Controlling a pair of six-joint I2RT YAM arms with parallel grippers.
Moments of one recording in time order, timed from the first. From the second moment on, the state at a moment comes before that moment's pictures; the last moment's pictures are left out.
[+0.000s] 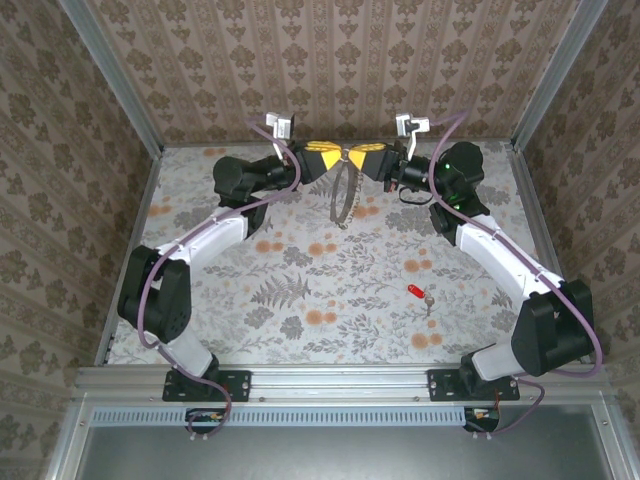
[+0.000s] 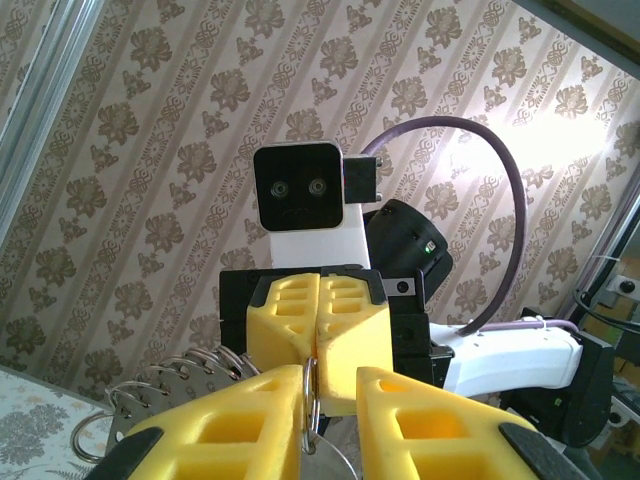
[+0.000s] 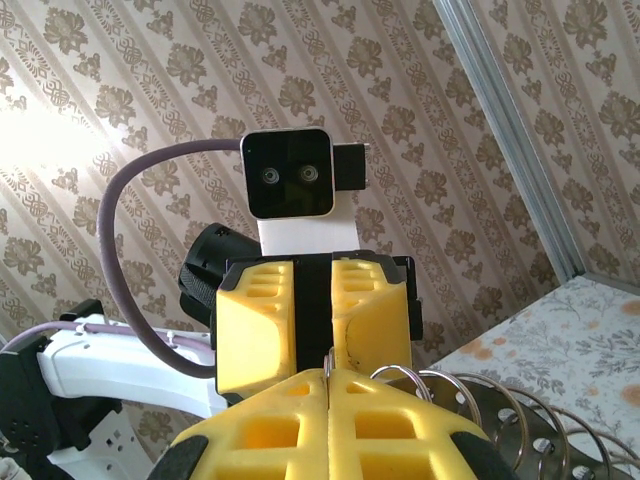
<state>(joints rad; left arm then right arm) -0.50 1.66 1.20 1.16 1.01 -1.07 0.29 1.43 1.14 0.65 -0.91 0.76</state>
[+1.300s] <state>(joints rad) -0.52 1.69 1.22 1.16 1.01 -1.07 0.29 1.43 1.13 0.67 -0.90 0.77</state>
